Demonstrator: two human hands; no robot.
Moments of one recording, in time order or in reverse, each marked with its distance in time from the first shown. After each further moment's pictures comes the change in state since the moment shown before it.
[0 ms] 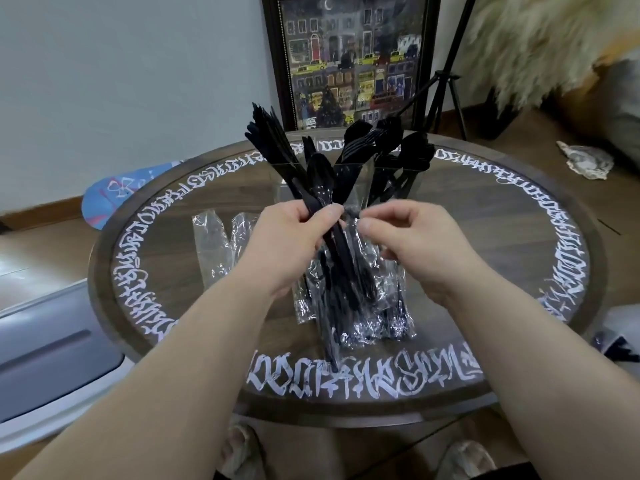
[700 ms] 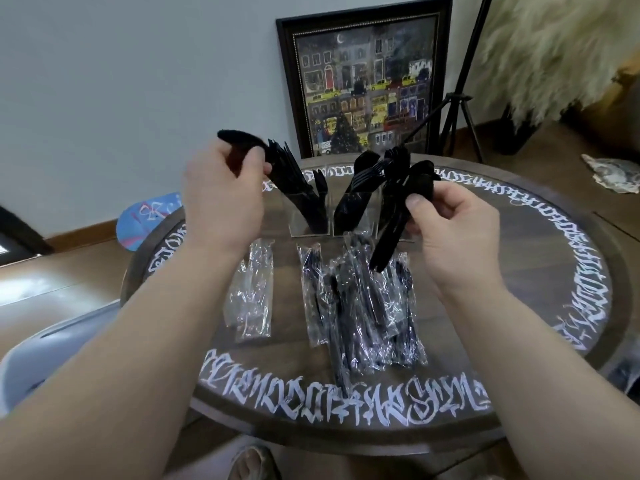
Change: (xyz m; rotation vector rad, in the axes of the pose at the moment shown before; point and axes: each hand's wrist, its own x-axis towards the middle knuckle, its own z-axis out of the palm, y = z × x) left_hand 0.020 0.063 -0.051 0.302 0.528 0.474; right_hand 0.017 -0.014 -0.010 0.313 0.371 -0.229
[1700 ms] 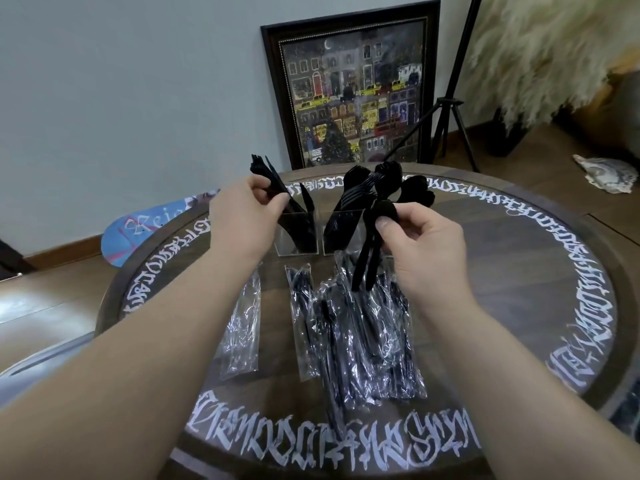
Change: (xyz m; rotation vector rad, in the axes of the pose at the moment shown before) left_hand 0.029 -0.041 0.055 0.318 -0.151 -0.112; right_hand 0.018 0.014 0.016 -0.073 -0.095 -0.023
